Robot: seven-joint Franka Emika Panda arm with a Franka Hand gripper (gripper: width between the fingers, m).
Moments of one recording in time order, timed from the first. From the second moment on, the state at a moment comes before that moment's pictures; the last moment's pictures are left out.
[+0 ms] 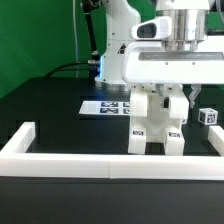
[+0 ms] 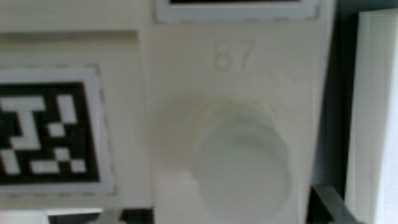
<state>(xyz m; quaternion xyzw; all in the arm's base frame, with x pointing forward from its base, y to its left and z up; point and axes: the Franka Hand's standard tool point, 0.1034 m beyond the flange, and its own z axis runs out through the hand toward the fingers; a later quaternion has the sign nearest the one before) 0.546 0.065 0.076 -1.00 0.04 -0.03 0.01</state>
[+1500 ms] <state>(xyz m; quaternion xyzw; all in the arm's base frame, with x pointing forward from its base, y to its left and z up) 0.541 0.076 0.120 -1.00 0.06 -0.01 0.03</state>
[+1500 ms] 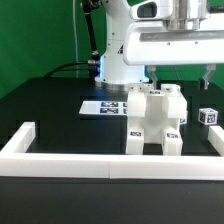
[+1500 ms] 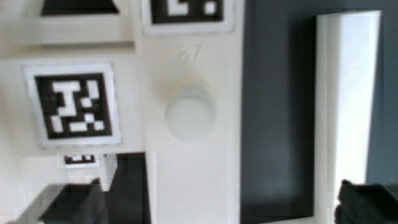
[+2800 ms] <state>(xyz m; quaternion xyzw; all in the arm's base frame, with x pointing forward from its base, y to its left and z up) 0.460 0.161 0.109 -0.98 0.20 0.01 0.04</state>
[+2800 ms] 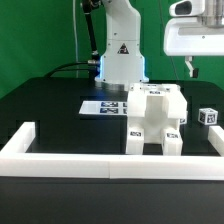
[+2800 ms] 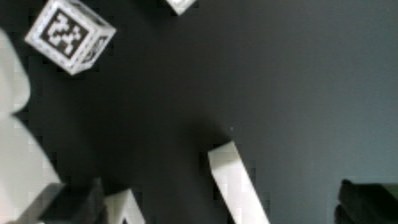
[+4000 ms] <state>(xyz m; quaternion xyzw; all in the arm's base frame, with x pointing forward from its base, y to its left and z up) 0.413 0.185 0.055 -0.99 0.17 0.00 0.02</state>
